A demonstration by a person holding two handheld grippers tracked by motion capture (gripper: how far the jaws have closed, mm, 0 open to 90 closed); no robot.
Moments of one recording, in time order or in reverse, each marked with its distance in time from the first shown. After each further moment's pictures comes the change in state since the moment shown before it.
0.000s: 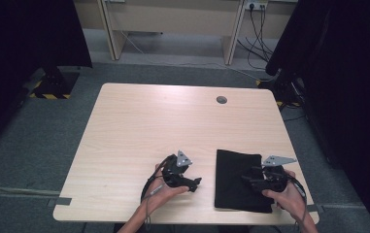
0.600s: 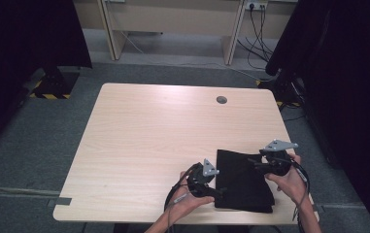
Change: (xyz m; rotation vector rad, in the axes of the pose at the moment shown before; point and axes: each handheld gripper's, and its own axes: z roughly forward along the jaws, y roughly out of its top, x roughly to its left) left arm -0.068 0.028 0.023 -0.027 -0.104 0.015; right arm -0.013 0.042 -0.012 -0.008 -0.186 -0.097
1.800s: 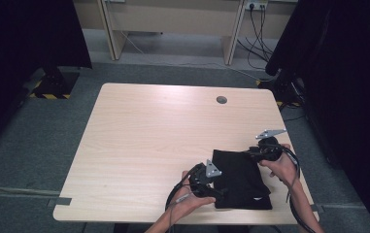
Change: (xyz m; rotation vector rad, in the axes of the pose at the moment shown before) left arm -0.009 -0.001 0.012 0.037 0.004 0.041; right arm -0.028 0.018 0.044 0.119 0.102 0.053
